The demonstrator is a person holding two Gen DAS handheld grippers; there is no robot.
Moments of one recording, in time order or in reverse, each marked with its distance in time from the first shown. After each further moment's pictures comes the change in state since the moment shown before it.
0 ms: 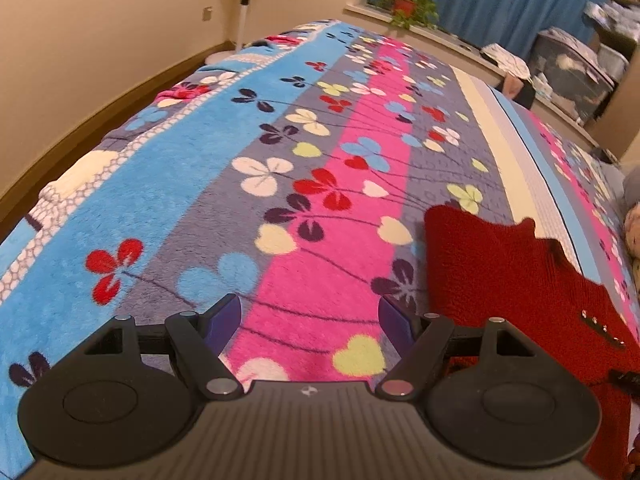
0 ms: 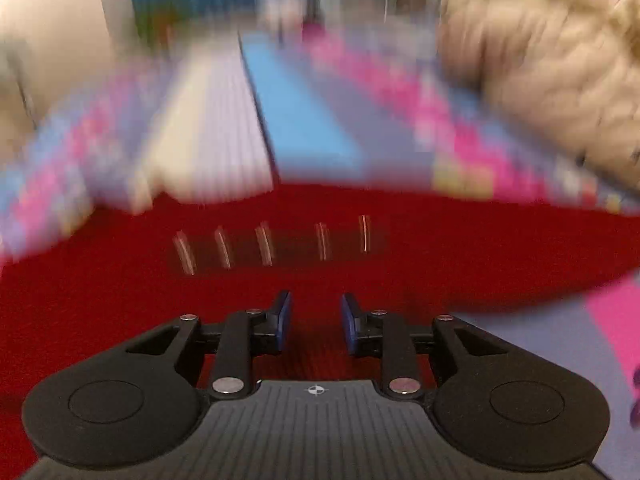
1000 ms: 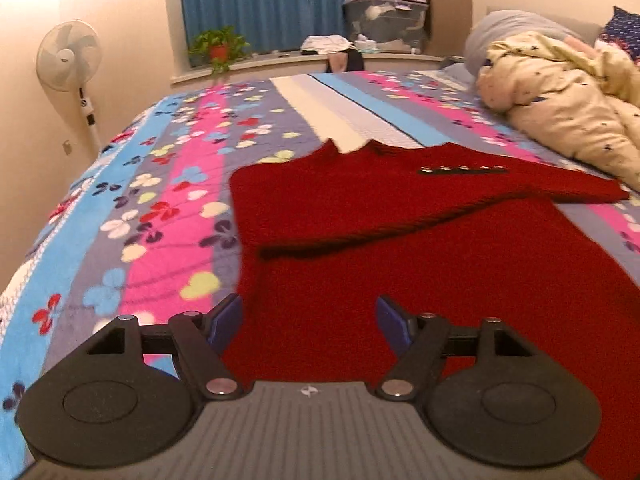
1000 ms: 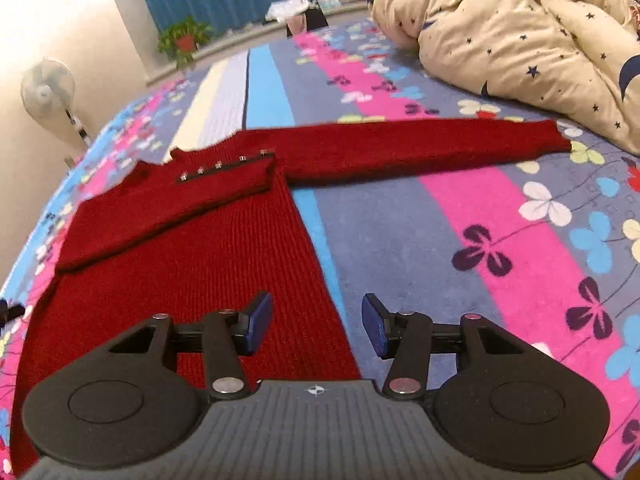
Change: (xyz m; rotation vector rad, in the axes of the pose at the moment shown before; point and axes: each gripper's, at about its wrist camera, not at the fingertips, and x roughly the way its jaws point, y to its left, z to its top) left arm -0.098 -0.105 -0.159 0.551 -0.180 -0.199; right arm -0.186 -0.186 -0.124 0.071 -0.088 0.216
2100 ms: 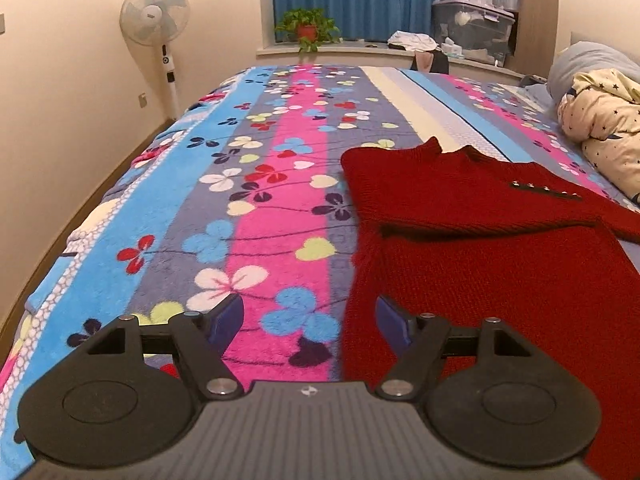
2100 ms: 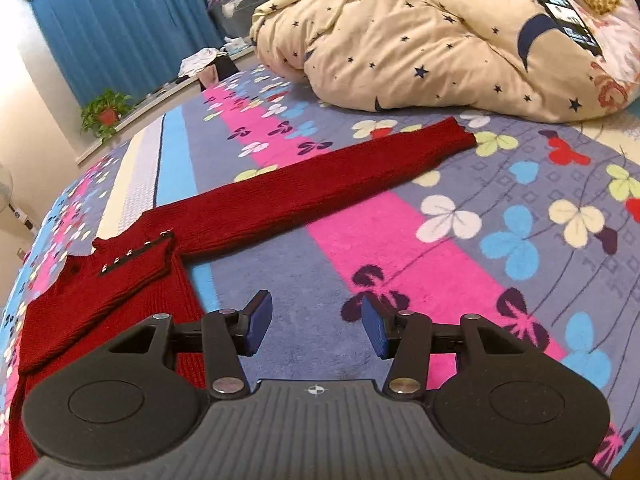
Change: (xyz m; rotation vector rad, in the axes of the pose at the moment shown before) left arm -0.024 0.075 -0.019 -0.180 0.044 0.171; right arm 0.012 -0.083 0.022 0.229 -0.112 -0.132
